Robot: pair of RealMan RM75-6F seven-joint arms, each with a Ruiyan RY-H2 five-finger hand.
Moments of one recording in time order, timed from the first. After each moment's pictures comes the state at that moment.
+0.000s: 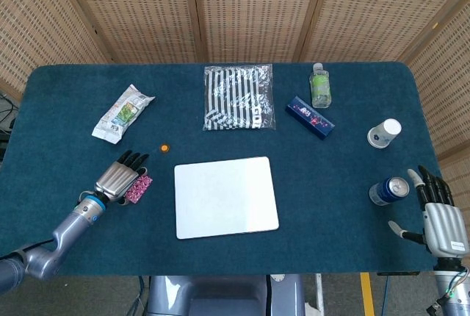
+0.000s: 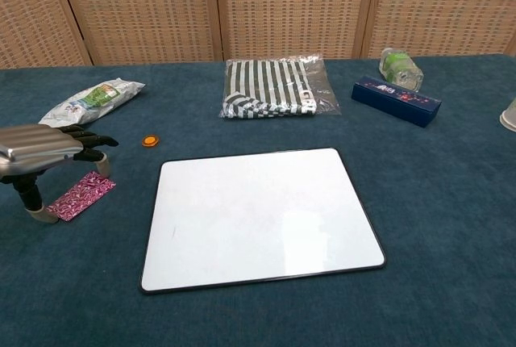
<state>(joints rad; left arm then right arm) -0.64 -1.46 -0.01 -1.21 1.38 0.78 0.25 0.07 -1.13 0.10 -1.66 -1.44 1.47 0.05</state>
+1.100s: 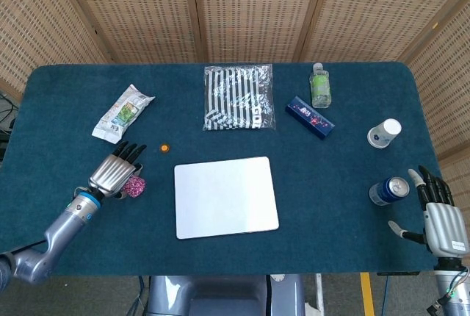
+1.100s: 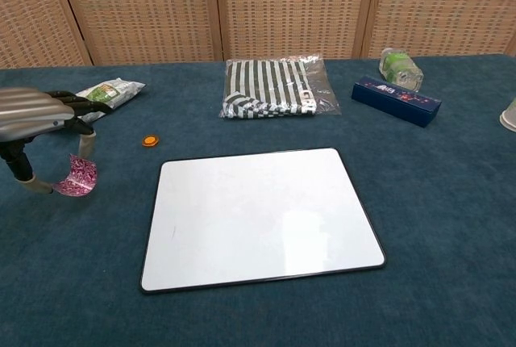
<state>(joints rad) -0.65 -1.32 -0.04 -1.43 1.30 0.86 0.41 0.07 -1.12 0.10 -1.68 -1.43 1.46 0.08</state>
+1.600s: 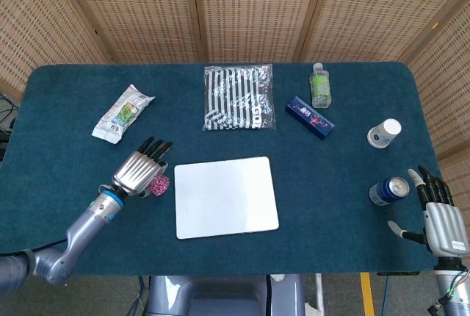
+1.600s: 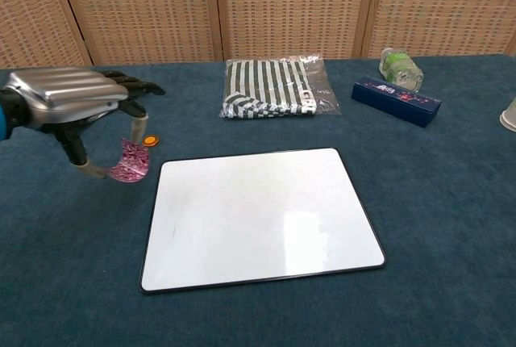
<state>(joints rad) -0.73 -1.36 -0.11 -1.61 1.17 0.87 0.62 0.07 -1.11 0.10 -1.68 -1.43 1.45 0.10</state>
